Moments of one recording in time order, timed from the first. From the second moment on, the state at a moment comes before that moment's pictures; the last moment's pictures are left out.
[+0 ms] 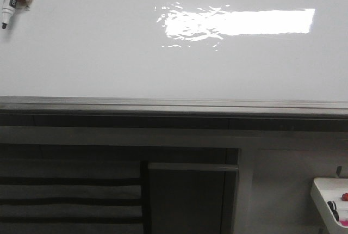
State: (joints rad) left arm -0.11 -0.01 0.01 -0.02 0.05 -0.04; right arm 0.04 -0.01 0.02 -0.04 0.02 0.15
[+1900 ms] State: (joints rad) left arm -0.11 0.24 -0.41 -0.08 0.24 -0.04; right arm 0.04 0.31 -0.48 -0.05 0.33 0.03
